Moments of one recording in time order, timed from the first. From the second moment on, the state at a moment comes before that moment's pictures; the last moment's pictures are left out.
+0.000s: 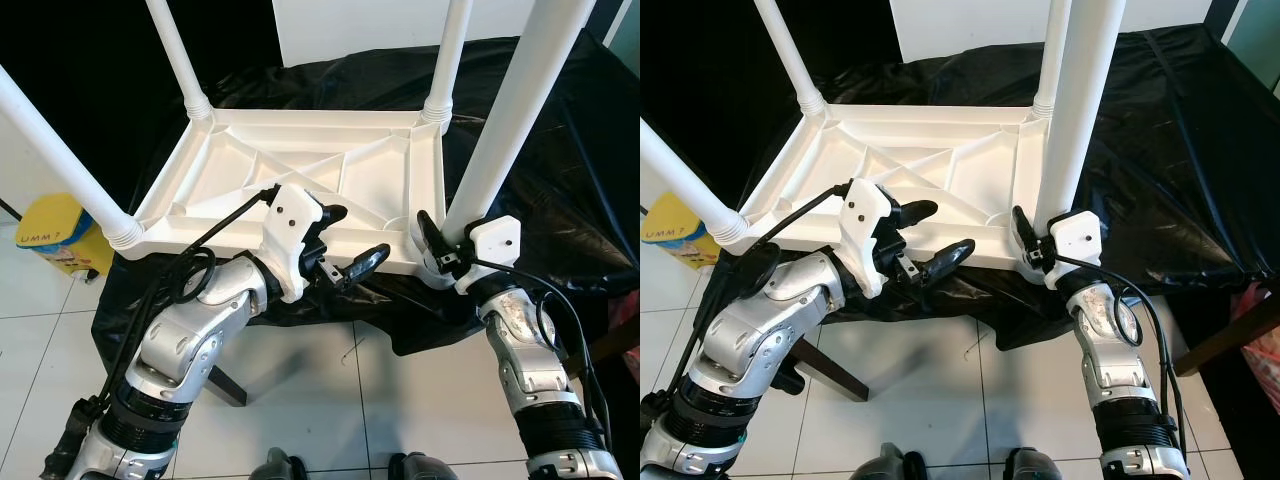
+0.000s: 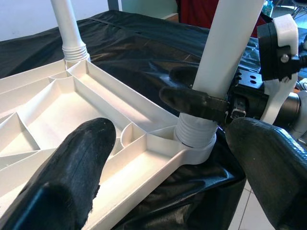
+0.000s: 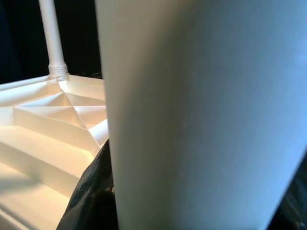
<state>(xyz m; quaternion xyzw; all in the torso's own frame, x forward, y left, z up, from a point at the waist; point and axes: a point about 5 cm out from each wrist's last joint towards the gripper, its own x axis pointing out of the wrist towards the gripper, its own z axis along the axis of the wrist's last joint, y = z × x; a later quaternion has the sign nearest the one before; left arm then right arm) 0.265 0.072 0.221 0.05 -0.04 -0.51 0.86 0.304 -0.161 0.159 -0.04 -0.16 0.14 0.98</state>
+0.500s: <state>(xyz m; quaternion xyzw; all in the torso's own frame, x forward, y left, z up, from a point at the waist) 0.274 0.074 0.237 0.01 -0.07 -0.50 0.86 0.306 -0.140 0.192 -0.05 -0.17 0.22 0.96</state>
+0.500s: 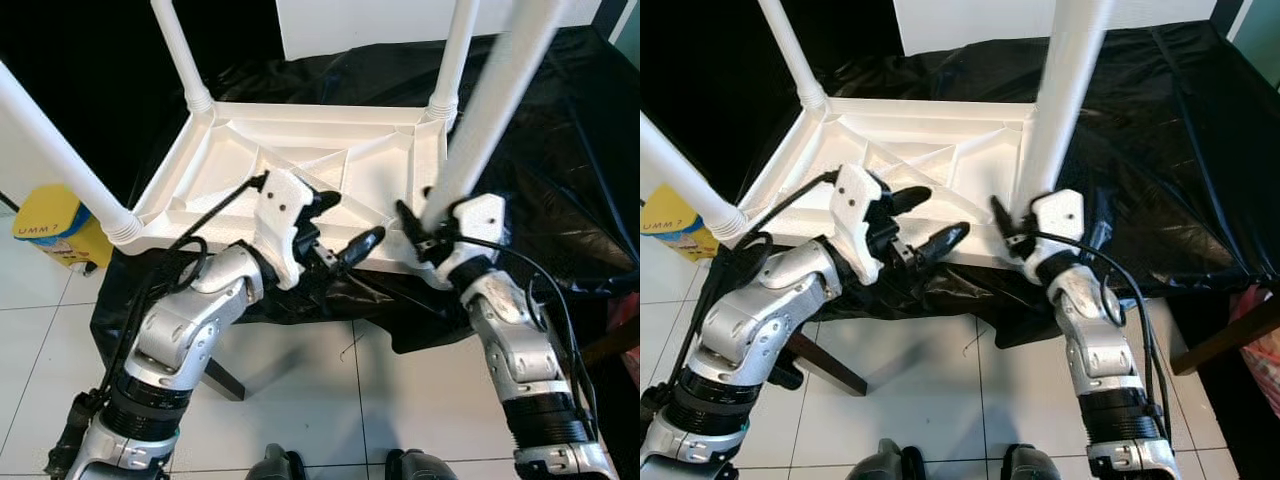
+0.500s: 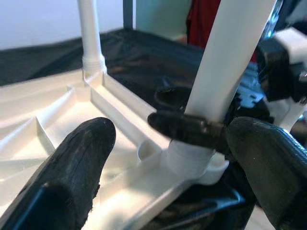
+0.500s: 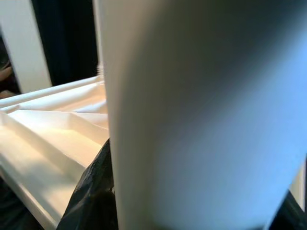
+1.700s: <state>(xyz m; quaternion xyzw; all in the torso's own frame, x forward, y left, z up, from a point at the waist) 0.264 0.068 0.267 -0.08 -0.03 -0.62 0.78 0.276 -0.139 0.182 -0.09 0.02 0.59 0.80</state>
